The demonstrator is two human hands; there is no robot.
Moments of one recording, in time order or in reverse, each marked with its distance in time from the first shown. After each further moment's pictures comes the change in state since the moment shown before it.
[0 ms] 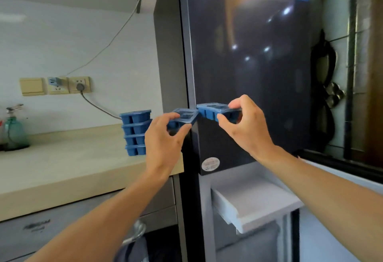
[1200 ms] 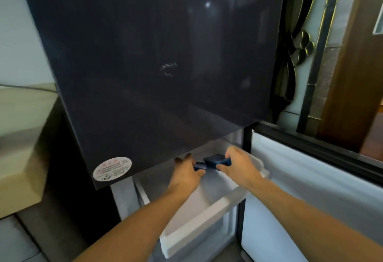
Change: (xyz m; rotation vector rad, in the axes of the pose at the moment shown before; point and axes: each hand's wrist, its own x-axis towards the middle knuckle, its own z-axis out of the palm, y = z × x) left_hand -0.117 -0.108 0.339 0.320 -0.878 -0.442; right_hand -0.135 0.334 -0.031 -0.468 -0.630 0.710
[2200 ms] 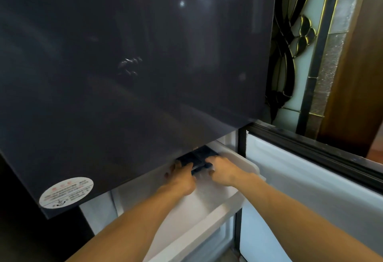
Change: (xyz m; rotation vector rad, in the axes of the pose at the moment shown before) left_hand 0.066 -0.006 0.052 0.397 -0.282 -0.047; right_hand 0.056 0.018 0.024 -0.121 -0.374 -0.118
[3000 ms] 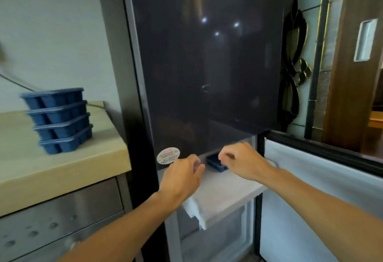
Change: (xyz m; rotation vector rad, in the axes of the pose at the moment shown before) left_hand -0.218 -0.095 -0.095 -0.169 0.528 0.288; right_hand -0.169 -0.172 -0.060 0.027 0.354 -0.232
